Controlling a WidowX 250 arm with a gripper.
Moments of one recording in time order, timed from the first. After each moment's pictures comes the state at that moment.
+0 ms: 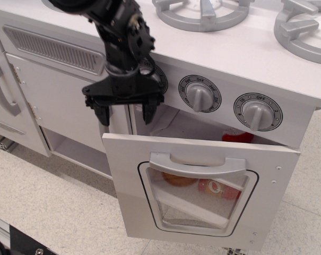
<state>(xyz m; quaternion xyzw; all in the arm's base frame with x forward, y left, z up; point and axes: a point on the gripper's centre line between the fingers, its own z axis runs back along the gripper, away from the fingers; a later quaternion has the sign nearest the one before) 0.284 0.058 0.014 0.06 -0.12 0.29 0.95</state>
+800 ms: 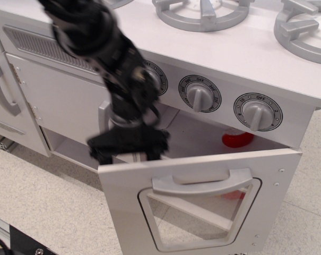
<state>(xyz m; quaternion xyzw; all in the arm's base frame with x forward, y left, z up) 0.235 0.016 -0.027 0.04 -0.03 0.31 0.95</state>
